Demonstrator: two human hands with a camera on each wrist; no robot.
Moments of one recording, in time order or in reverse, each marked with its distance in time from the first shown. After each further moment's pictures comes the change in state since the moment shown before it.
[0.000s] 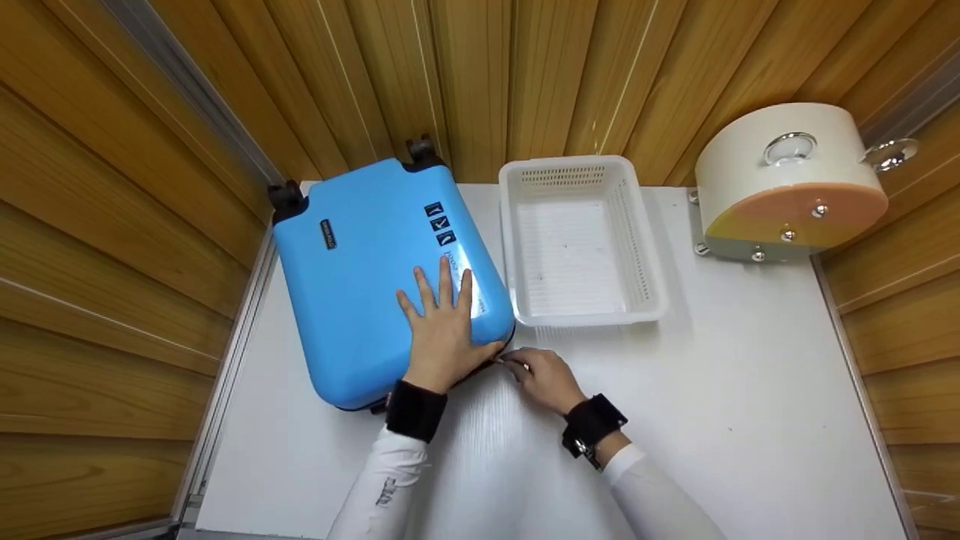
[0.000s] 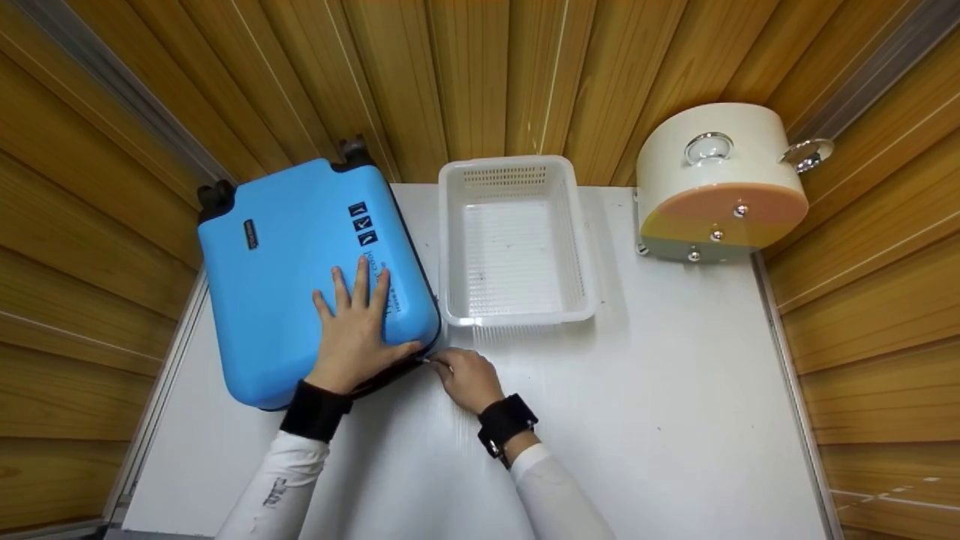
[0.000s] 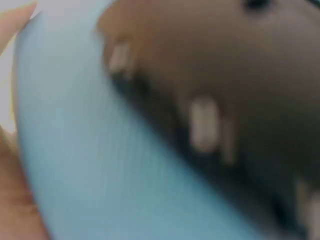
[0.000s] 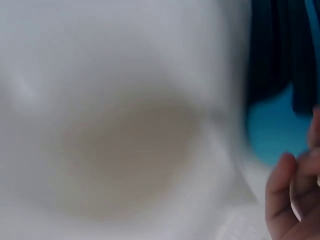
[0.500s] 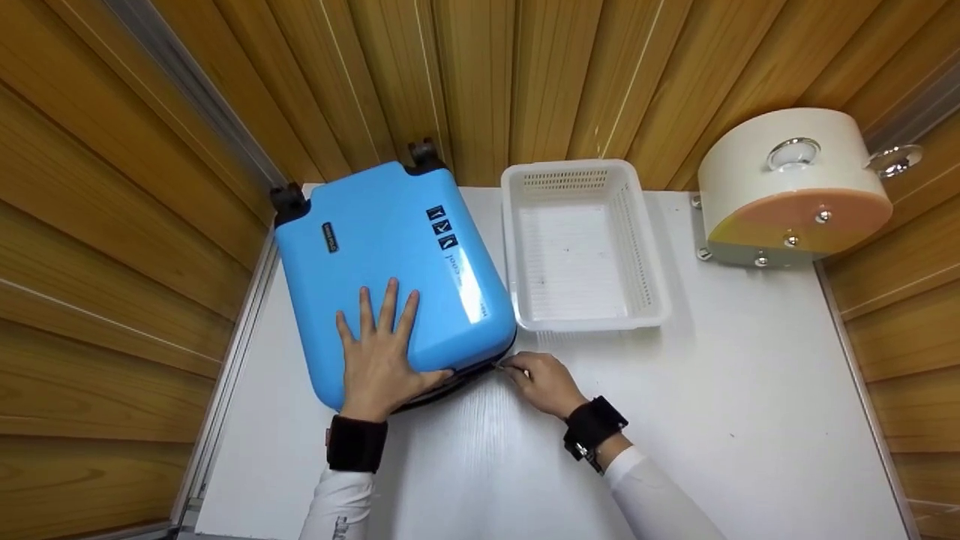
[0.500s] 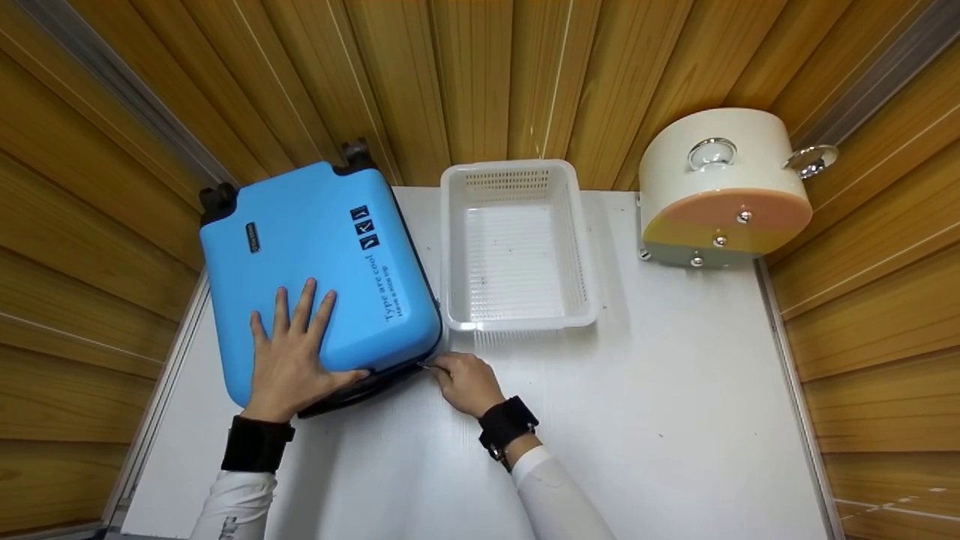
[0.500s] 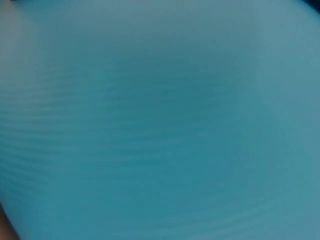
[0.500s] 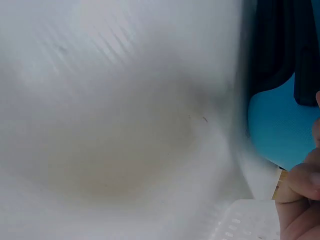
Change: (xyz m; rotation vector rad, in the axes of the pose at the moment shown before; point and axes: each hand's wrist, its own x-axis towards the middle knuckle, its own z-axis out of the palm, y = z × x) left_hand -0.044 -0.076 0.001 -0.023 0.119 -0.012; right_hand 0.005 0.005 0.000 -0.009 -0.036 -0.087
